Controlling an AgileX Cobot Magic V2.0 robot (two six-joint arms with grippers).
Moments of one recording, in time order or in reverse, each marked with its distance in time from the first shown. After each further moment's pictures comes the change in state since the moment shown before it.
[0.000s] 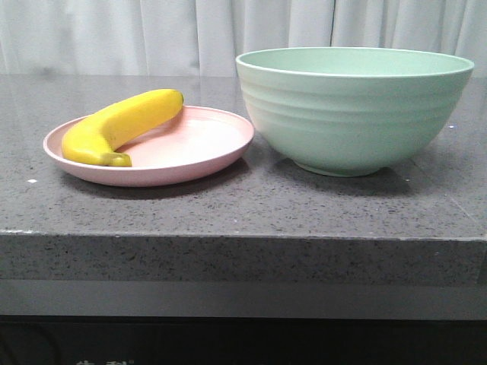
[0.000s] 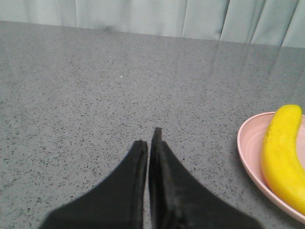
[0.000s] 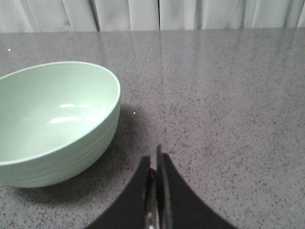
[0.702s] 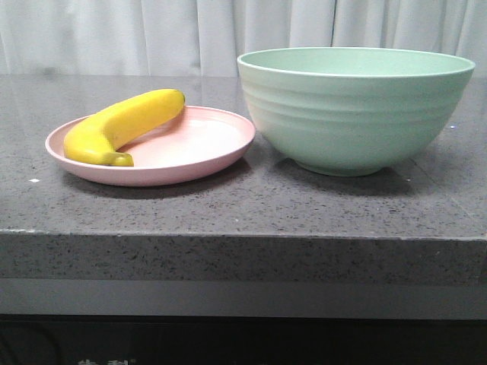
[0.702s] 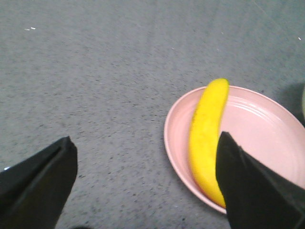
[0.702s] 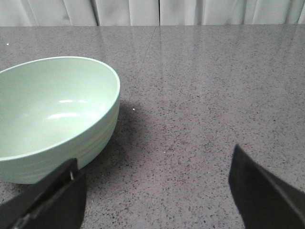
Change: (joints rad) left arm -0.221 0.361 -0.367 -0.084 0.254 0.066; right arm 0.000 0.004 -0.002 -0.010 0.004 0.000
